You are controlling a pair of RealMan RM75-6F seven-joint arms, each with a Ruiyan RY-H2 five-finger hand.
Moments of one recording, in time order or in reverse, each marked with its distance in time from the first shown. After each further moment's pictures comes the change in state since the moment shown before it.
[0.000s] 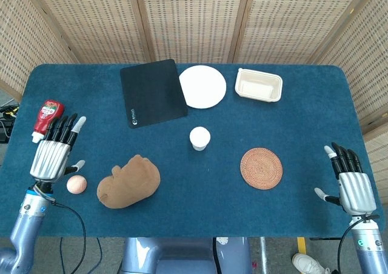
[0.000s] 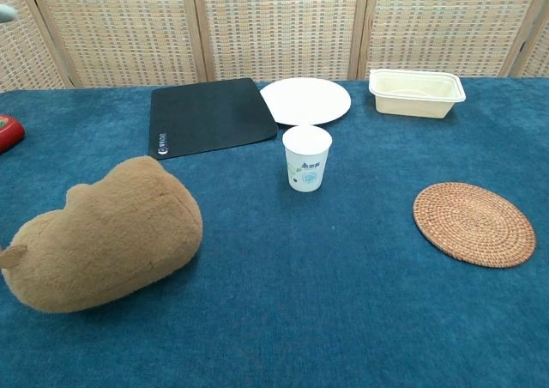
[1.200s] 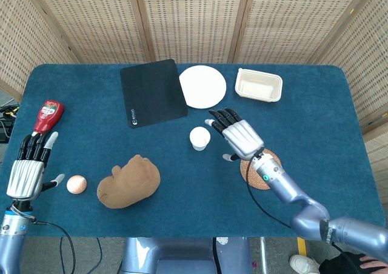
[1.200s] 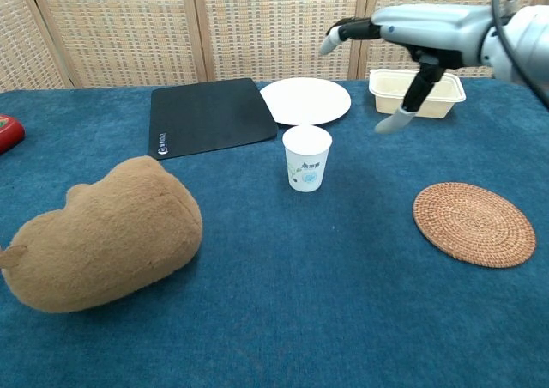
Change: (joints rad) left arm 0.231 -0.078 -0.095 0.236 0.134 -0.005 -0.179; right arm 0.633 -0.140 0.226 -0.087 0.182 -0.642 -0.278
